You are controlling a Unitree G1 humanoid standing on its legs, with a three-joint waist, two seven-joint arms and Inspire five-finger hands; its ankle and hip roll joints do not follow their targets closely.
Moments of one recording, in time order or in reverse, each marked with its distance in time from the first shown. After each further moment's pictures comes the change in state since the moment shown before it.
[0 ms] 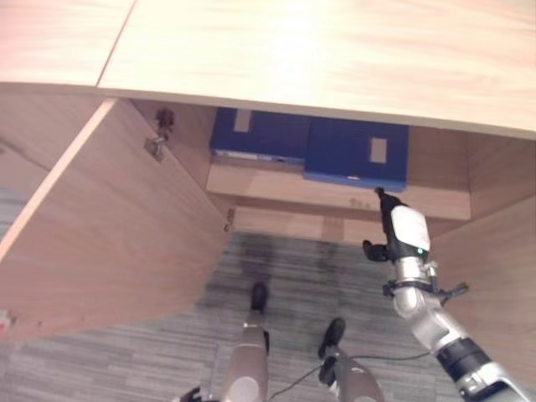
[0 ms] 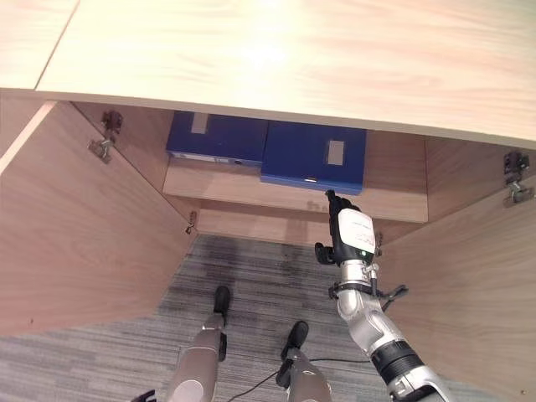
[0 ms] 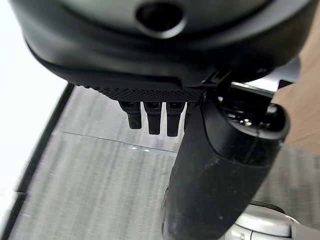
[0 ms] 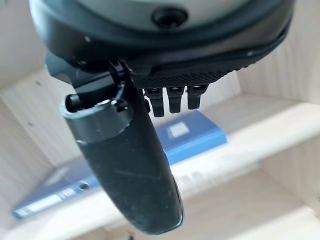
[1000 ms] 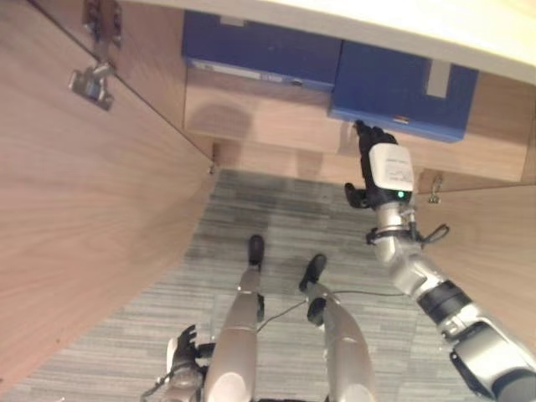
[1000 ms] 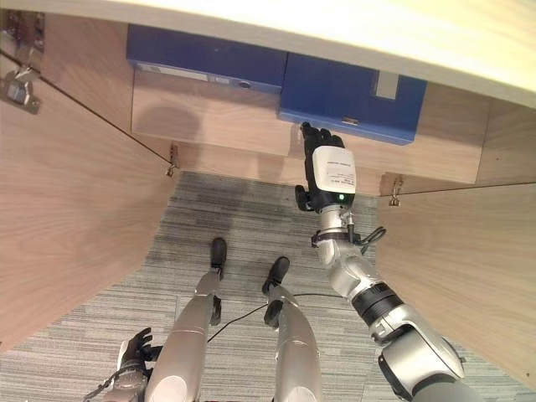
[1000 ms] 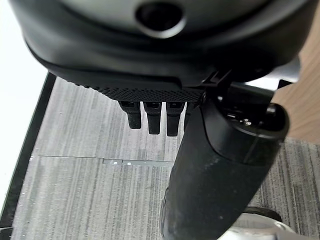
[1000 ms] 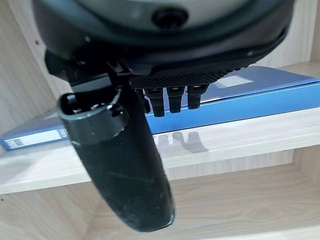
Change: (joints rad) left arm -0.125 0.082 -0.090 -0.167 -0.052 -0.051 0.068; right arm -0.392 -0.011 0.158 0.084 -0.078 0.071 -0.063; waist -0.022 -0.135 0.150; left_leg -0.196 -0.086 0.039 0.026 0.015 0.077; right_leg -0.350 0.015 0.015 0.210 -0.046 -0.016
